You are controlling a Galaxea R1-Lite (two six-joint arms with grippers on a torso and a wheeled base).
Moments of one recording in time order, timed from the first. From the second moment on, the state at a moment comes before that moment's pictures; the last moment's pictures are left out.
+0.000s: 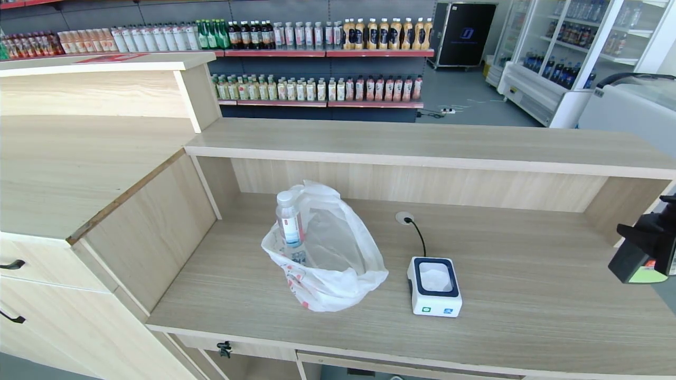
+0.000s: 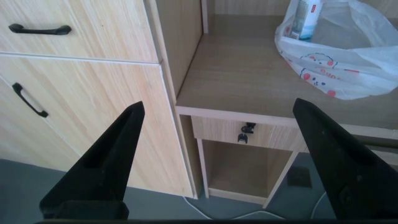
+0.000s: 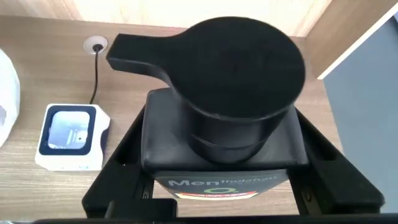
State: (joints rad) left arm 0.00 0.00 0.00 0.04 0.08 0.06; right arm -0.25 1.21 -0.51 -0.46 0.13 -0.16
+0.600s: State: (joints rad) left arm 0.00 0.00 0.00 0.04 0.08 0.06; right arm -0.12 1.17 -0.52 -0.33 0.14 0.02
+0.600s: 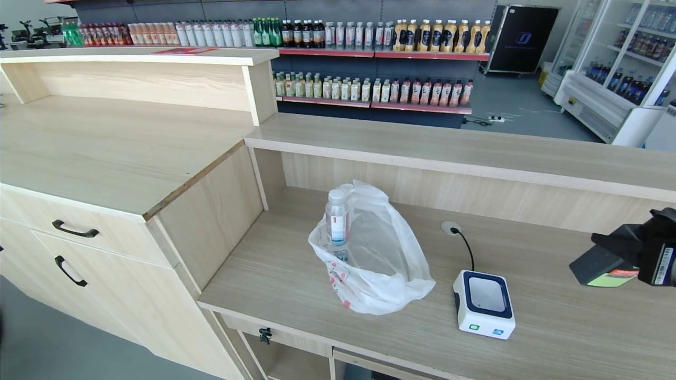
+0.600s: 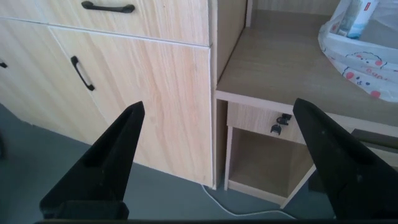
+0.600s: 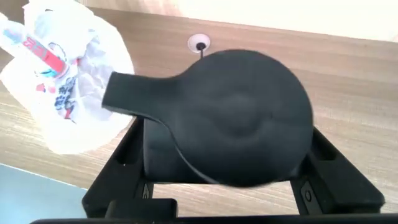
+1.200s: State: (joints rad) left arm 0.00 0.00 0.00 0.04 0.08 0.06; right arm -0.05 1.29 -0.53 -0.31 0.13 0.26
